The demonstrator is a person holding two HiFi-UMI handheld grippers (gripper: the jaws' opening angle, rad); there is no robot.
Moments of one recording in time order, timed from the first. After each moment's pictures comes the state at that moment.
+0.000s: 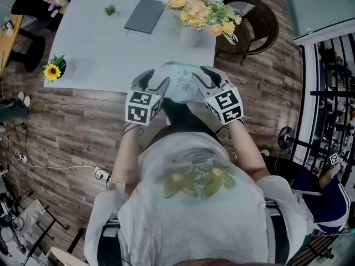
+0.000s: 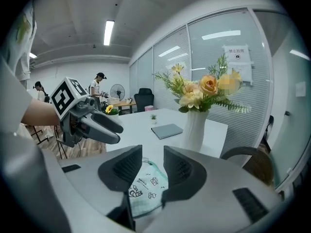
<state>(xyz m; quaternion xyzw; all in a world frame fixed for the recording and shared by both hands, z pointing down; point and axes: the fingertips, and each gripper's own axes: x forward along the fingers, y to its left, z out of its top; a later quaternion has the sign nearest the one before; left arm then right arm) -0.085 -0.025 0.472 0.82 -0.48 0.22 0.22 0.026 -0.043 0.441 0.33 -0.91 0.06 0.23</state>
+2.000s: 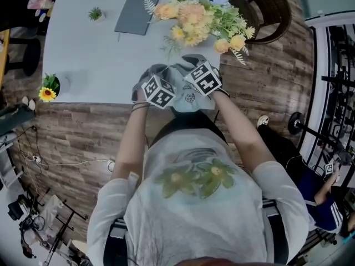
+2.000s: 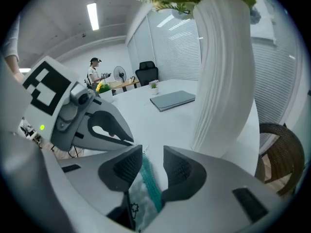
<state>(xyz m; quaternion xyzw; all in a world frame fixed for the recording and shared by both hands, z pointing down) -0.075 -0.111 0.624 0.79 -0.35 0.50 0.10 -0.040 -0.138 0.593 0.25 -0.89 0.17 0.34</state>
